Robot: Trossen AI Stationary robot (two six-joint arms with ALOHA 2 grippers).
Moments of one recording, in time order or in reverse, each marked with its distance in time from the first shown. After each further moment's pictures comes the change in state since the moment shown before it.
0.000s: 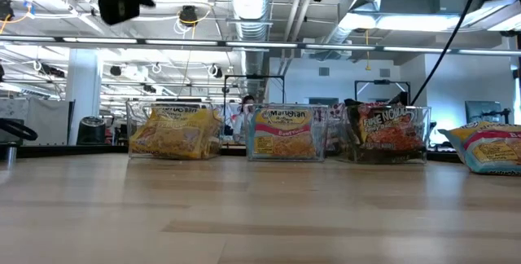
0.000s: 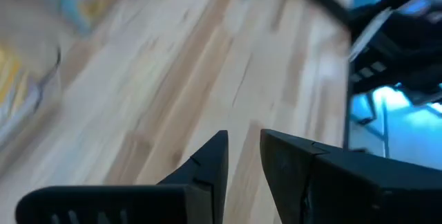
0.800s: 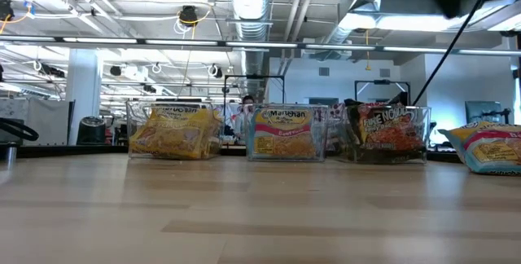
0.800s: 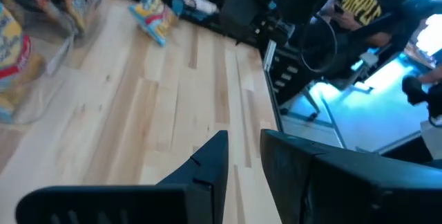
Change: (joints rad) left arm -0.062 -0.211 0.001 0.098 0.130 0.156; right arm 0.302 0.000 -0.362 0.001 -0.177 0.629
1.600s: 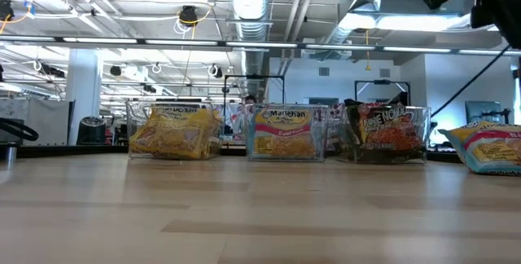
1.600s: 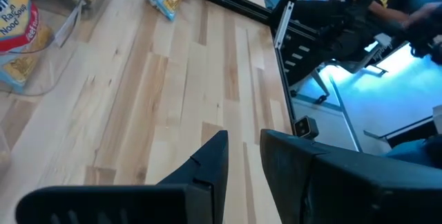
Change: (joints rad) left arm 0.000 0.001 0.000 -0.102 0.002 0.018; right arm -0.069 -0.672 -0.731 0.263 -0.032 0.099
